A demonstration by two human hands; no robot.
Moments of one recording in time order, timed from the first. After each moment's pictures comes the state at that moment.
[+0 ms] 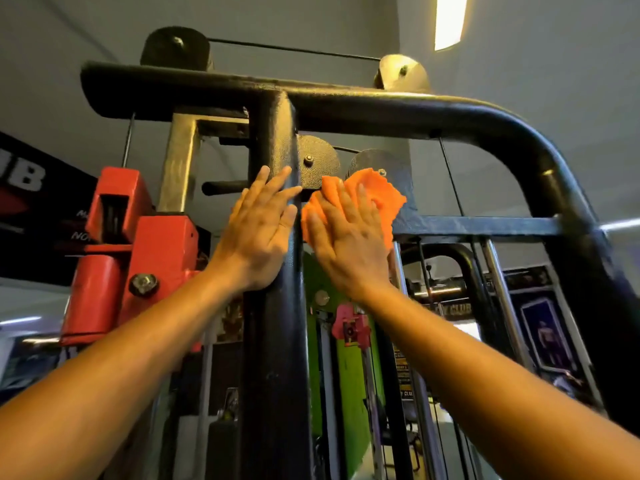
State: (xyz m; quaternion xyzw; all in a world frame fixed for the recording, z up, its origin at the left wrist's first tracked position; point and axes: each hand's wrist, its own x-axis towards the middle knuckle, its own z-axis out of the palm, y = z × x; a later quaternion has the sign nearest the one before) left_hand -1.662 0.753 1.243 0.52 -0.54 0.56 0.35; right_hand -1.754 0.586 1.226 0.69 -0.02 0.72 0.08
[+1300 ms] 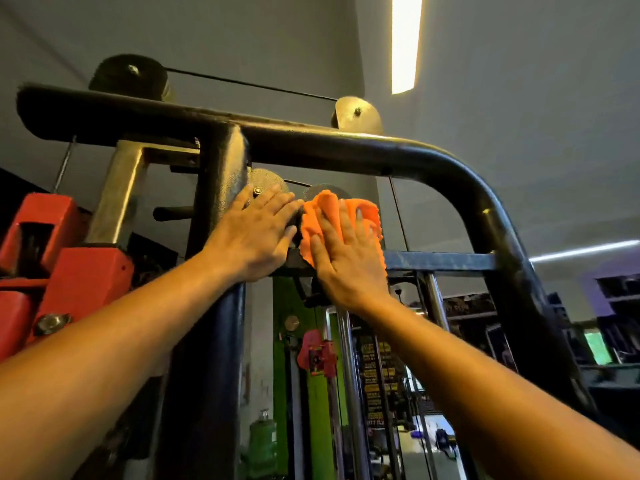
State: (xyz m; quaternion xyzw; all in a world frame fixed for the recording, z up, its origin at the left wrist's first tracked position) left_hand -1.718 0.701 1.304 0.60 -0.45 0.65 0.12; right_hand -1.816 0.518 1.255 0.74 -0.06 0.66 0.12
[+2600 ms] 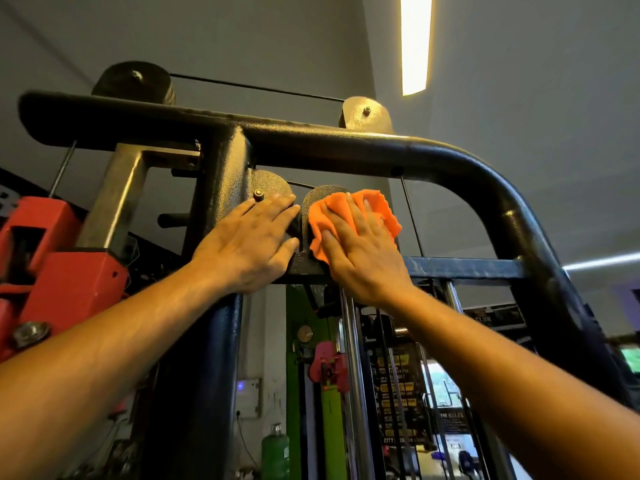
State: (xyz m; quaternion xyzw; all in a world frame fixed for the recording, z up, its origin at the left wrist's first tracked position) left_hand -1.721 0.706 1.294 0.62 -0.45 0.63 0.11; right_hand -1.832 0.503 1.278 0.76 -0.03 0.64 0.13
